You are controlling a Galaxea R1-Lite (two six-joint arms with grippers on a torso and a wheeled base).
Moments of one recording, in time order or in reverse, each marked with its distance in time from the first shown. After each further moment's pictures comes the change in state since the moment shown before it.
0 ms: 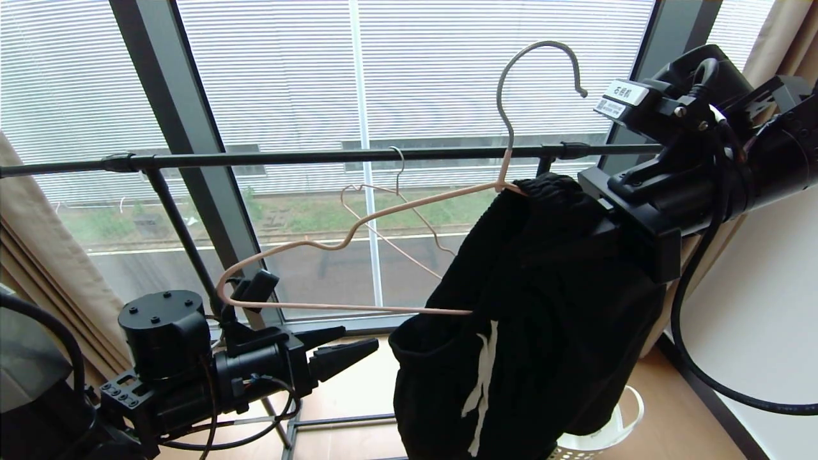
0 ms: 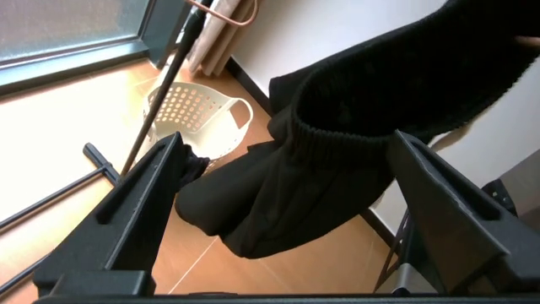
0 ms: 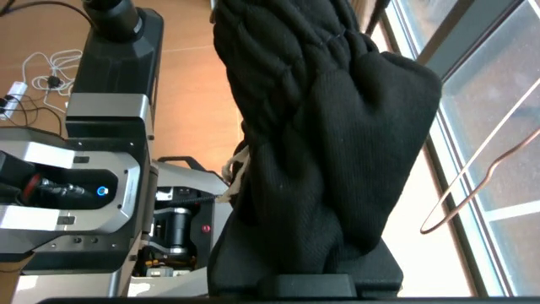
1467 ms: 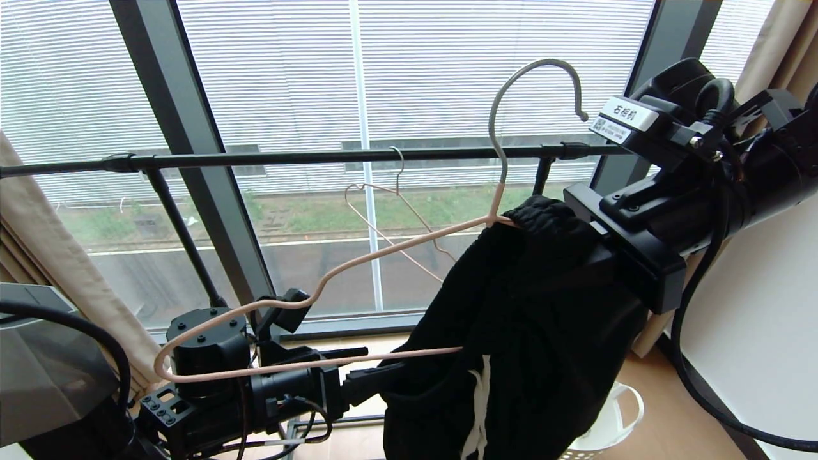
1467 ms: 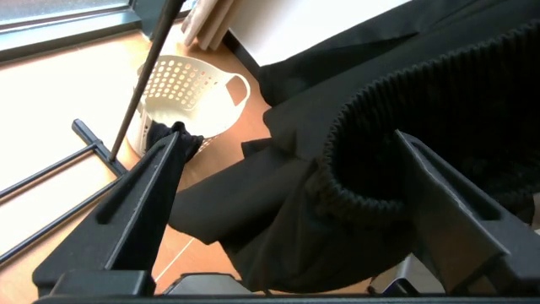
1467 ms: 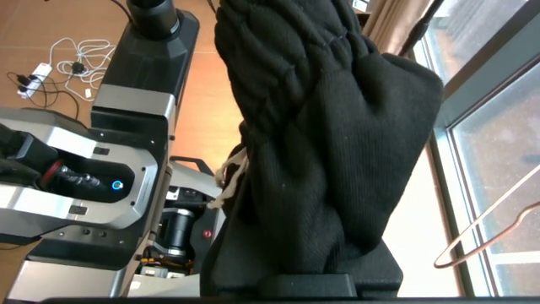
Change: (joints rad) left arm -0.119 0.062 -0.003 0.000 0.096 0.001; right arm 0.070 -0.017 0.059 -0.005 0.026 -0.093
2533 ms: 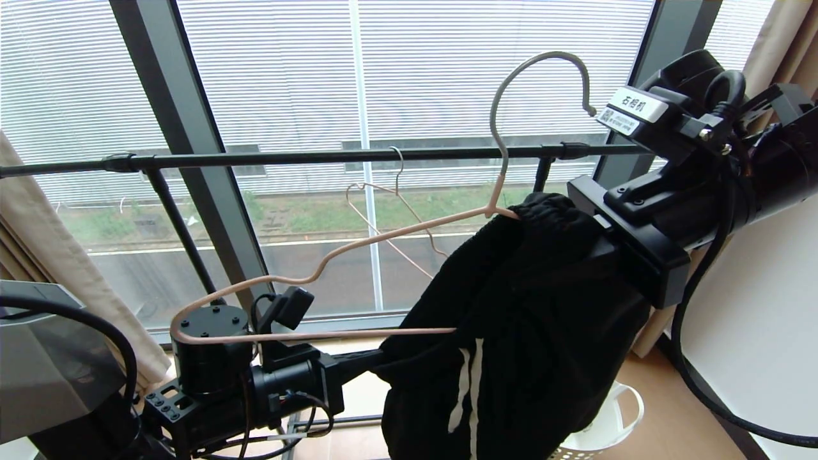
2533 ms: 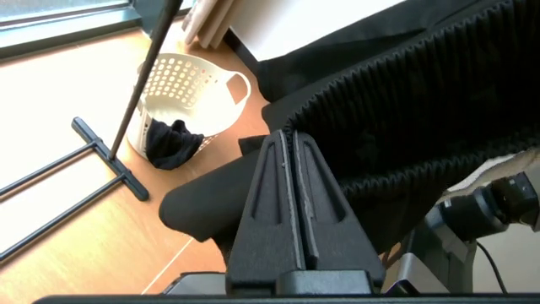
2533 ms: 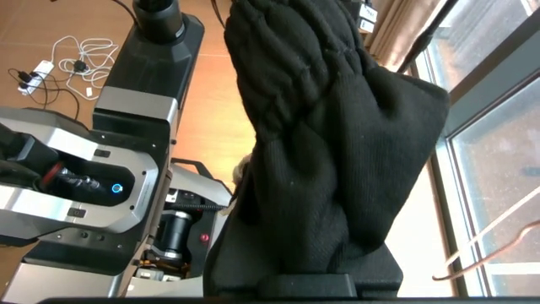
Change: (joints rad) left arm 0.016 0.014 -0.014 -0.001 0.011 -0.001; right arm -0.010 -0.012 0.001 -0.024 0.001 0.005
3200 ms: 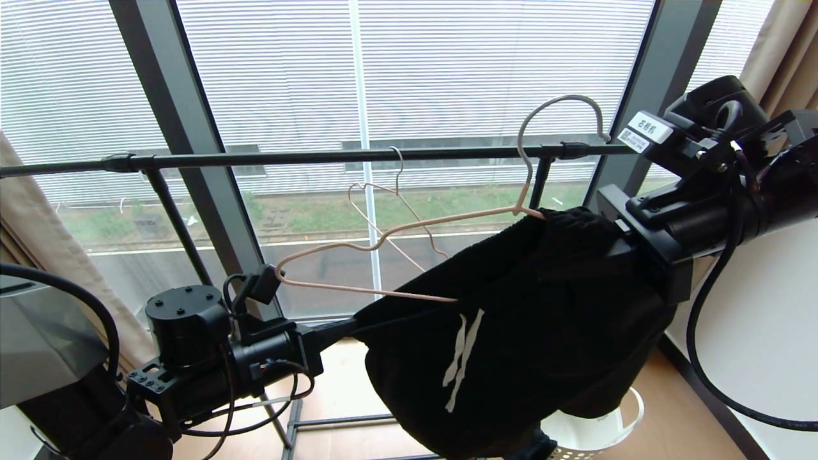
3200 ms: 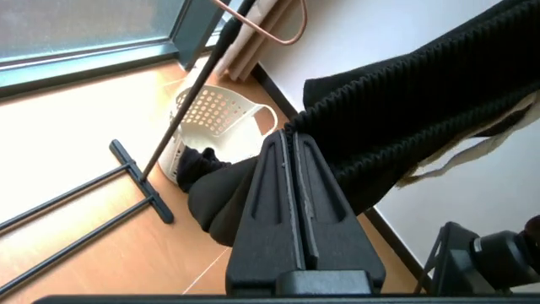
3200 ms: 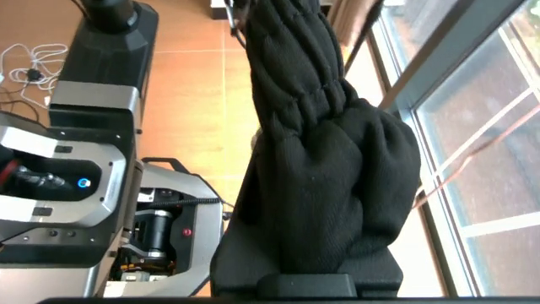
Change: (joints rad) left arm 0.124 -0.004 -0.046 0.001 0.000 0.000; right arm -0.138 -0.029 0.127 -0.086 -0.017 0.000
